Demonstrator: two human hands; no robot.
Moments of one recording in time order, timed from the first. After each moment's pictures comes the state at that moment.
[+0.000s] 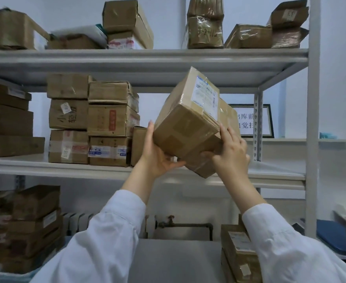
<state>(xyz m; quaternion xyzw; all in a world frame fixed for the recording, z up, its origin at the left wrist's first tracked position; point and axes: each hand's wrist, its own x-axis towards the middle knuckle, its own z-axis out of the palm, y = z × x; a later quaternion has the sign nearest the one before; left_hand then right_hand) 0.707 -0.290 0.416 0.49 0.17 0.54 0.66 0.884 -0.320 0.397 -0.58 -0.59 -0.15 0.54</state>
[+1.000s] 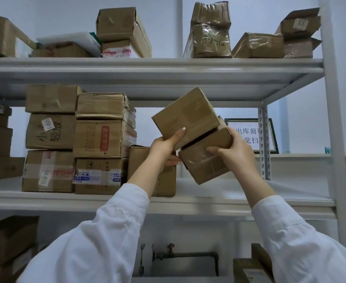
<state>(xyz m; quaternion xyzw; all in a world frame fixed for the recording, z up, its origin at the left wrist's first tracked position) 0.709 -0.190 0.476 0.61 0.37 0.58 0.38 0.892 -0.219 0.453 -0.53 -0.57 -0.05 0.63</state>
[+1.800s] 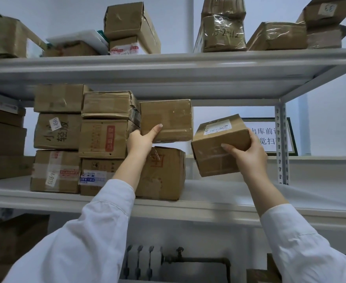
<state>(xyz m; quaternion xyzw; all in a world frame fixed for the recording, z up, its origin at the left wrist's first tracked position) 0.652 -0.150 0.490 0.54 0.44 0.69 0.18 0.898 -0.184 0.448 -0.43 -0.53 0.03 0.73</state>
